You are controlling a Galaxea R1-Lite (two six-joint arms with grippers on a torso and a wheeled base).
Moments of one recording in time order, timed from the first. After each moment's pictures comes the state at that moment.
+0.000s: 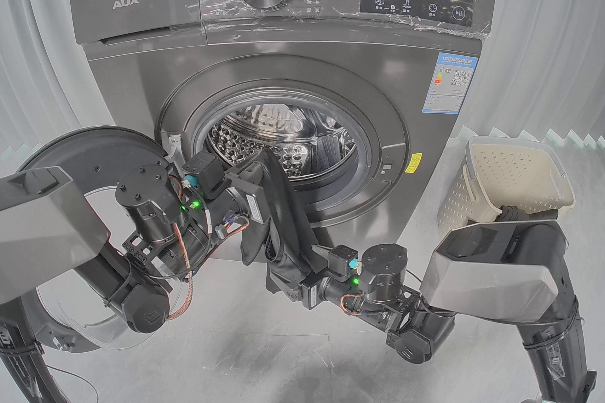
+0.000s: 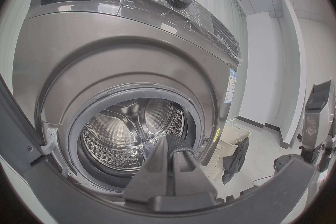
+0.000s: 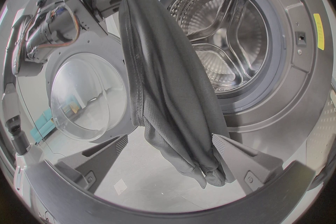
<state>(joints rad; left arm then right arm) -0.52 2.03 -0.69 -1.55 -0.02 0.00 0.74 2.48 -0.90 -1.47 0.04 0.10</state>
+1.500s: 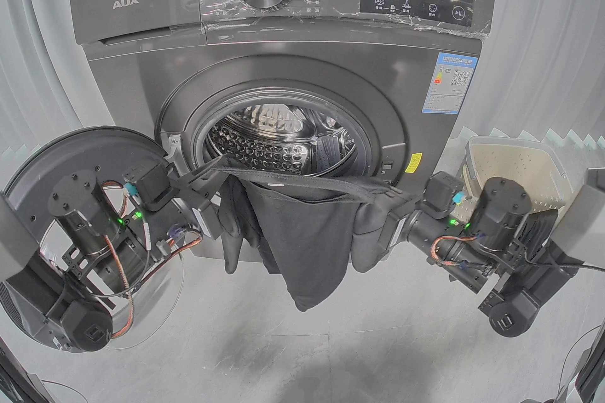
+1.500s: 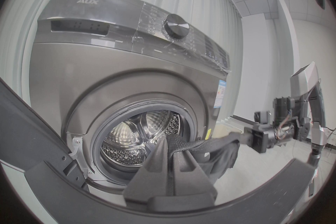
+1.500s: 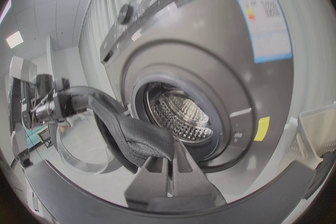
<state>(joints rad) -0.46 1.80 -0.46 -1.55 -0.12 0.00 0.62 2.00 -0.60 -1.50 0.01 0.10</state>
